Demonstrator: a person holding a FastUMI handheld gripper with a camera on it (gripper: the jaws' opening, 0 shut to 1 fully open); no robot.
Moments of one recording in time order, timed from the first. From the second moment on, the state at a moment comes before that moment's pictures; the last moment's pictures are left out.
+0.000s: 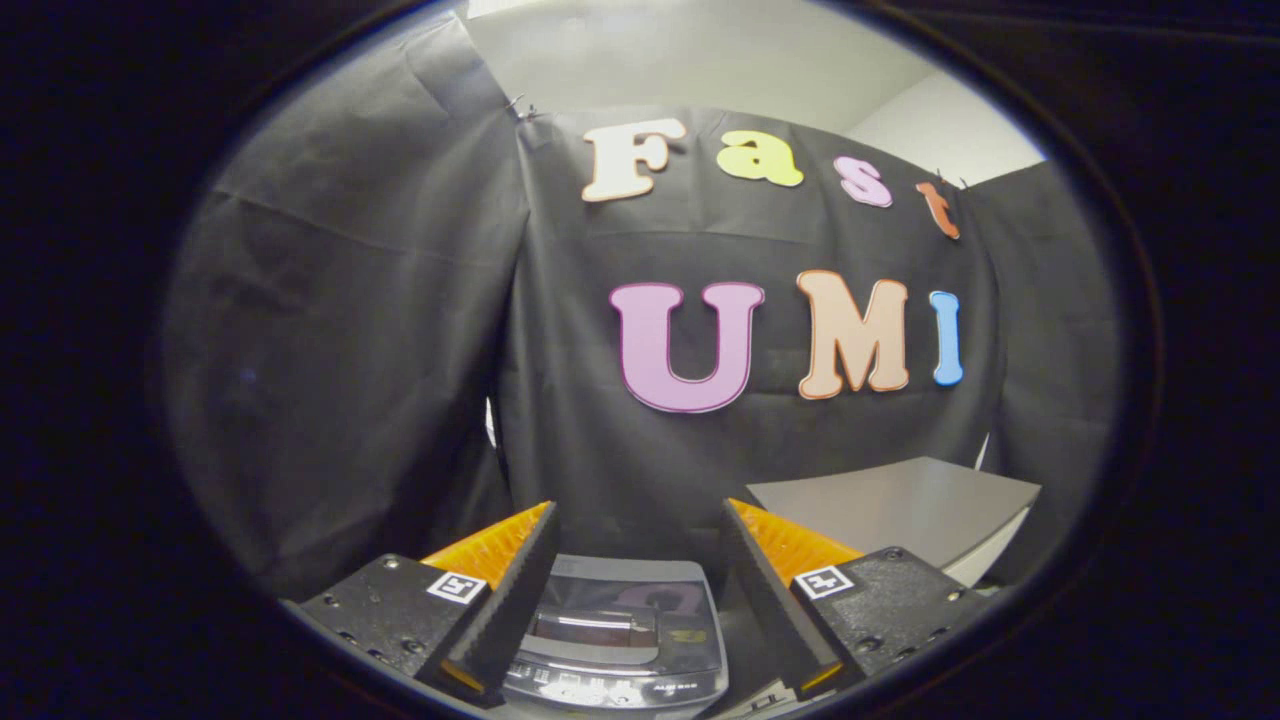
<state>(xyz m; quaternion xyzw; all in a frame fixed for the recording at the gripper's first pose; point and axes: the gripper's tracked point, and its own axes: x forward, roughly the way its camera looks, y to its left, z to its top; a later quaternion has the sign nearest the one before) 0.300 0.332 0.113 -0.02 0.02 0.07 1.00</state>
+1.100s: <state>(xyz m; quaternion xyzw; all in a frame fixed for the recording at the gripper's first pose) 0.215 0.158 0.155 0.08 0.03 0.04 1.00</state>
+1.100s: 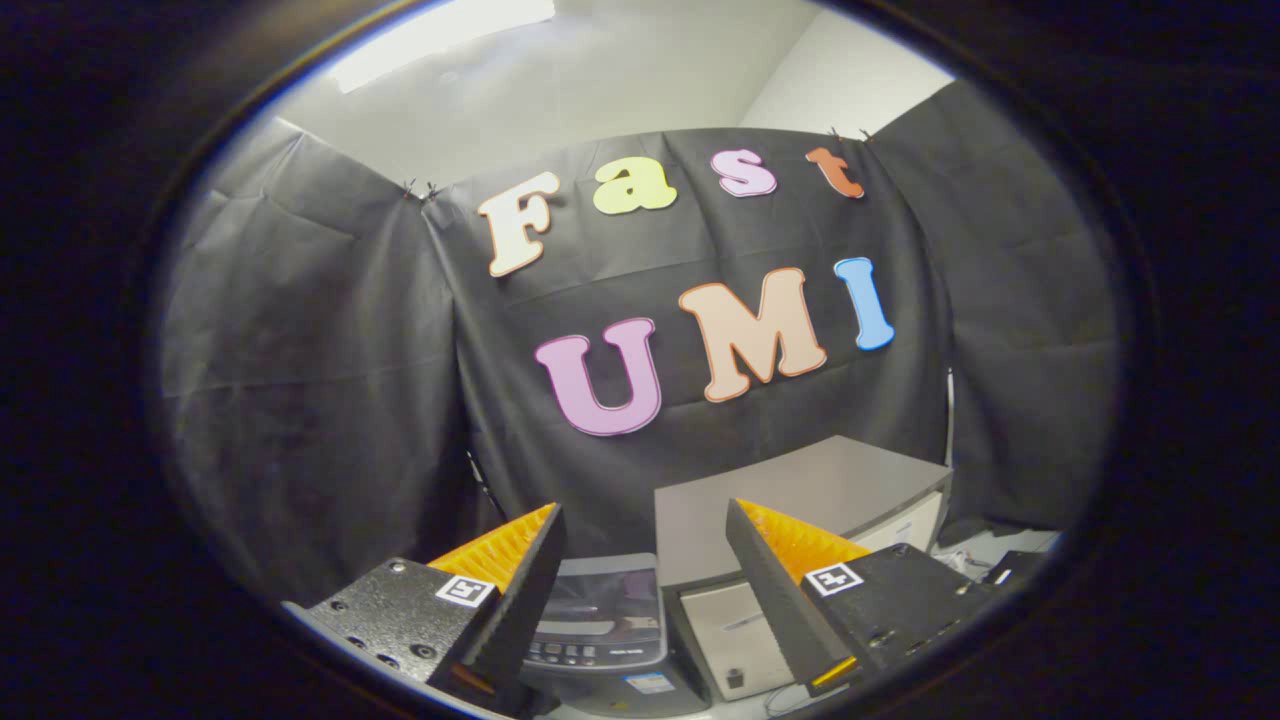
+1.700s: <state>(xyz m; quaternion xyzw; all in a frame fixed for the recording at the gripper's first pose) 0.136 0.143 0.128 0.04 -0.04 0.04 1.00</state>
